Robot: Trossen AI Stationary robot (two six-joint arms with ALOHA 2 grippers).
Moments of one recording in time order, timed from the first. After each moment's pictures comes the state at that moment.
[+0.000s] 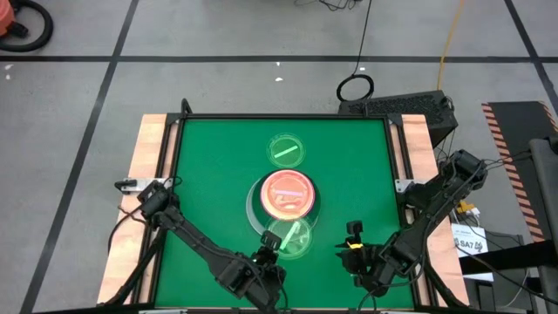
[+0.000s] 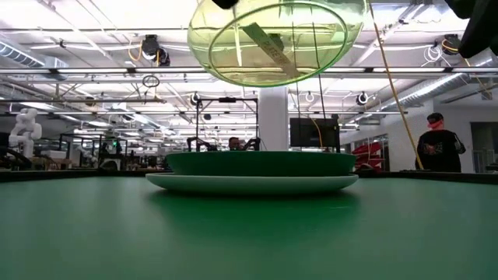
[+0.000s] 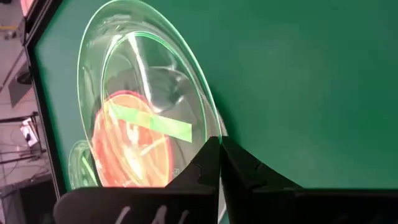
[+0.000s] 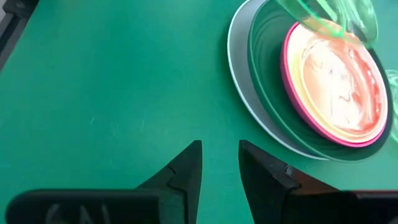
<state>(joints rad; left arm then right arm) -0.64 2.18 2.04 -1.18 -0.59 -0.07 0.87 1.51 1.02 -0.70 0.63 0.50</state>
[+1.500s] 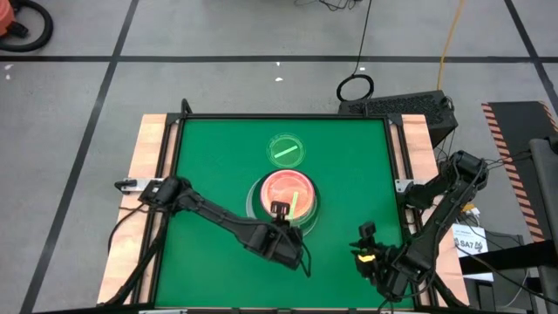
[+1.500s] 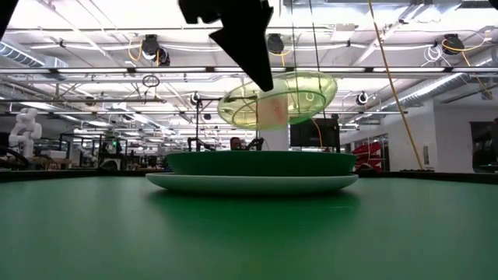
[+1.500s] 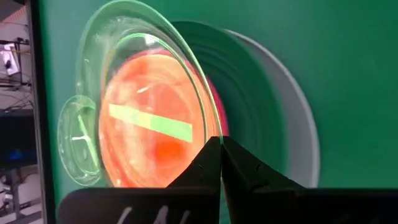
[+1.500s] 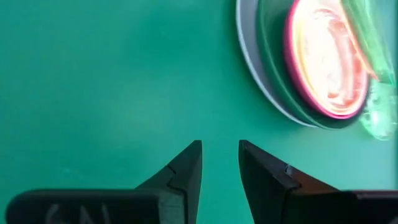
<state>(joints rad) -0.42 2.19 1.96 -1.10 -0.57 -0.17 0.99 1.51 1.02 -0.95 0.66 0.55</state>
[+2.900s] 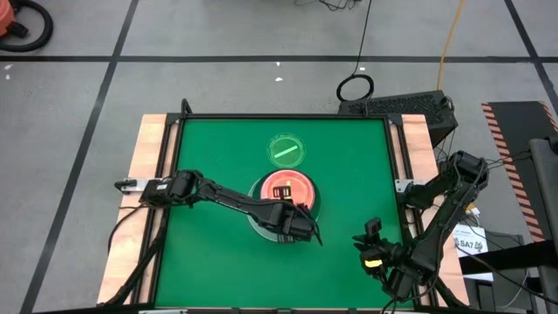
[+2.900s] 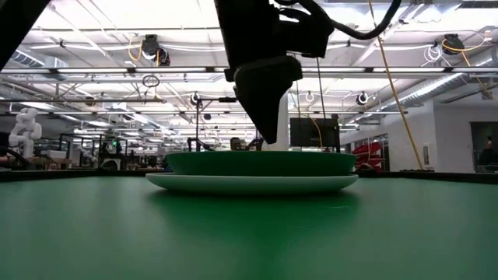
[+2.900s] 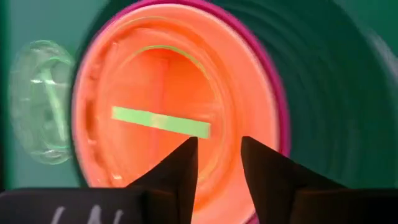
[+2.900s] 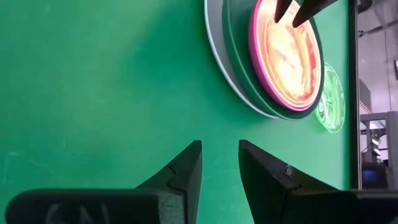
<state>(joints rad) -0.27 2.27 1.96 -1.10 -0.46 -0.28 1.04 1.51 1.02 -1.08 0.77 0.60</state>
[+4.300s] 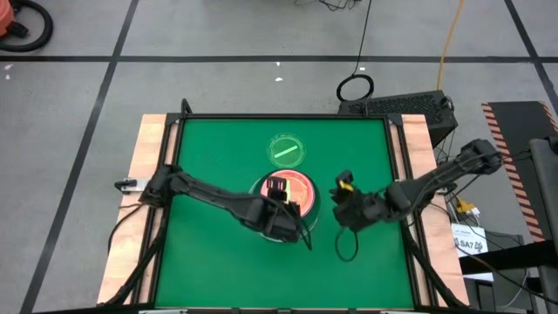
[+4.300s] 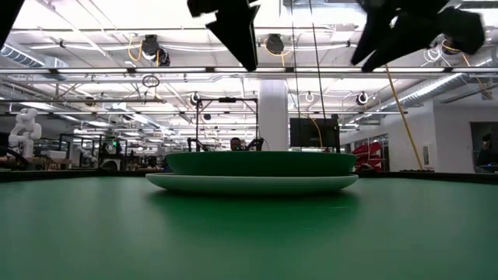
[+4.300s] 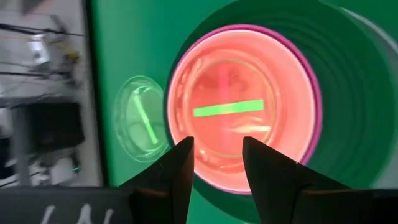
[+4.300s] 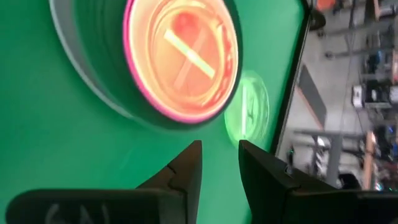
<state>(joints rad) -0.32 2.09 1.97 -1.22 -0.61 -0.06 0.44 1.25 0.95 -0.77 0.68 -0.36</state>
